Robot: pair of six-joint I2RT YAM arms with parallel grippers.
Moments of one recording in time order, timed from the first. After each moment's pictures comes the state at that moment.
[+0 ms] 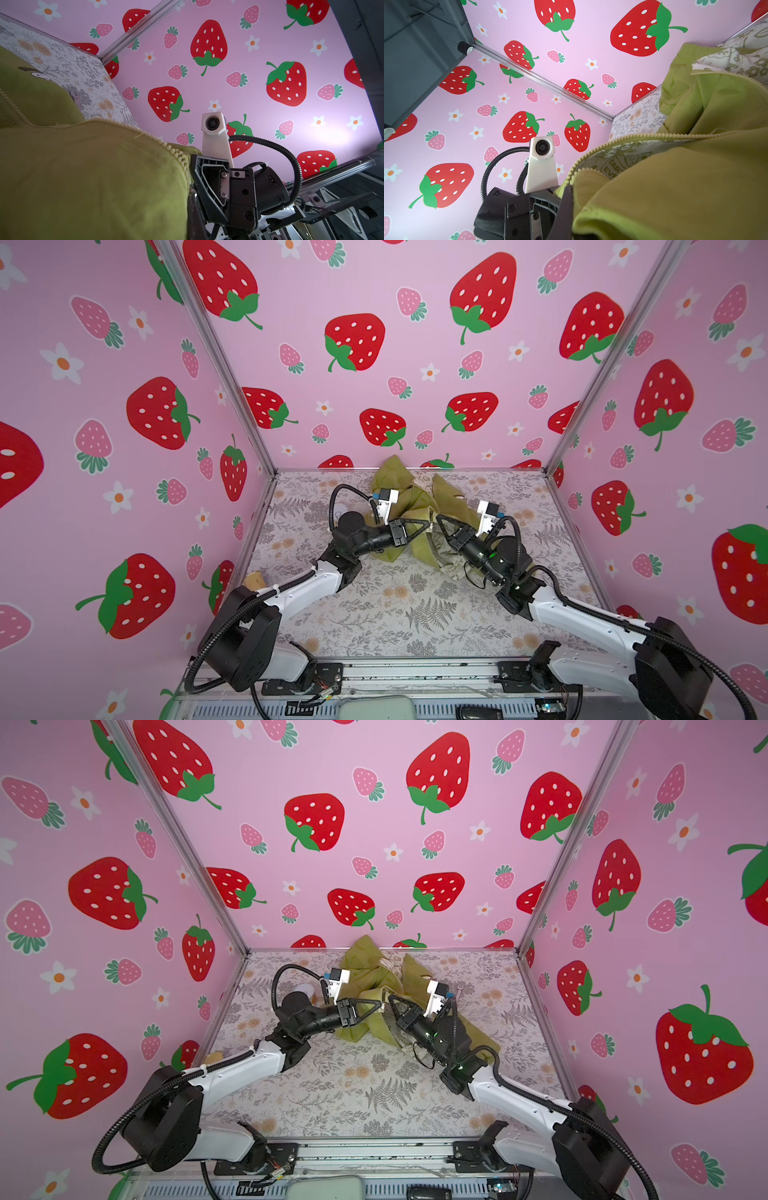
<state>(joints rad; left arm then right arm) -0.55 1.40 0.76 0.73 0.72 -1.04 0.83 1.14 0.56 0.71 -0.01 1.11</state>
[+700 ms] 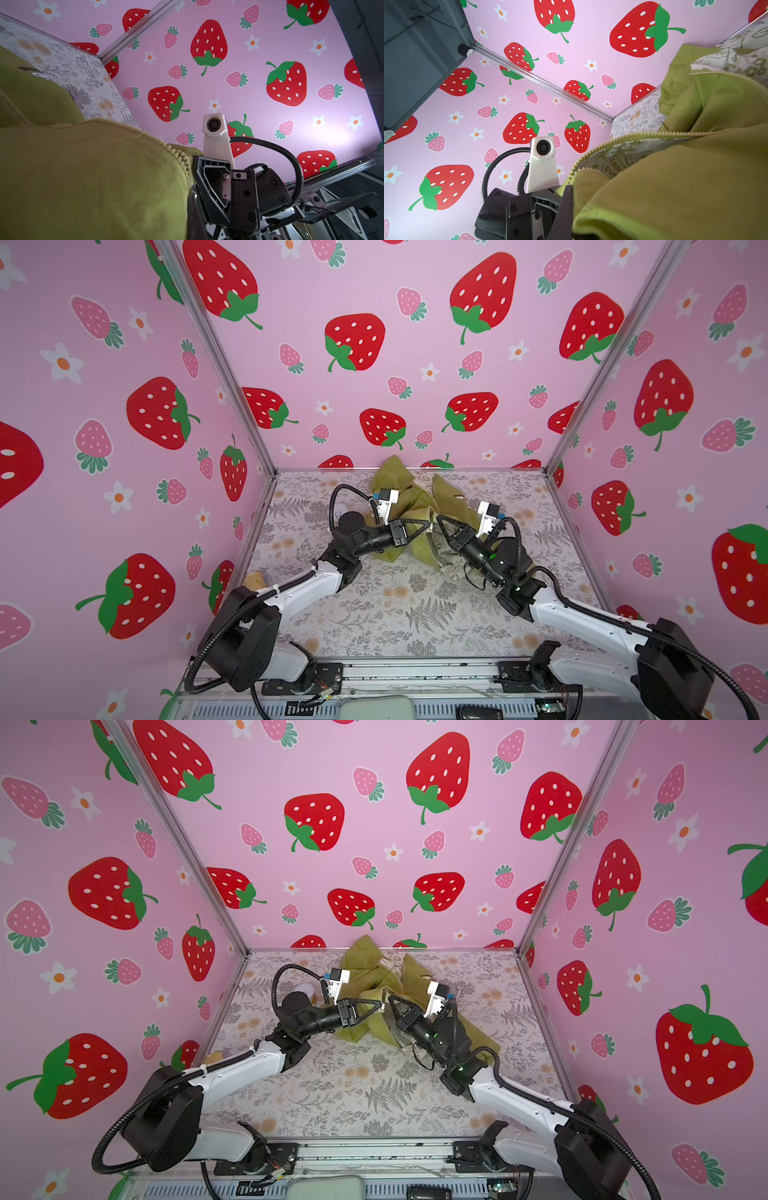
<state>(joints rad) -0.55 1.40 0.76 0.73 0.71 -1.04 0.85 1.13 0.56 0.71 0.01 1.11</state>
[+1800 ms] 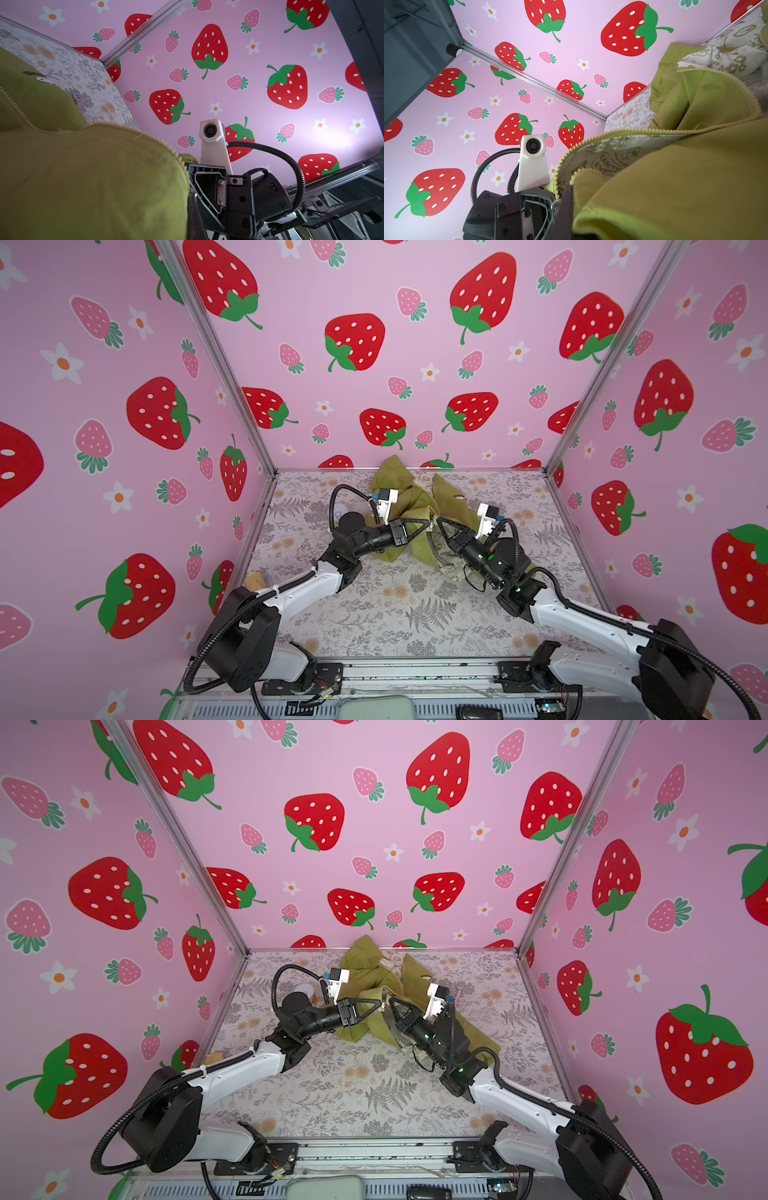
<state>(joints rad) -0.56 1.40 0.75 0.73 0.69 -1.04 0.86 1.13 0.56 0.66 0.05 1.11</state>
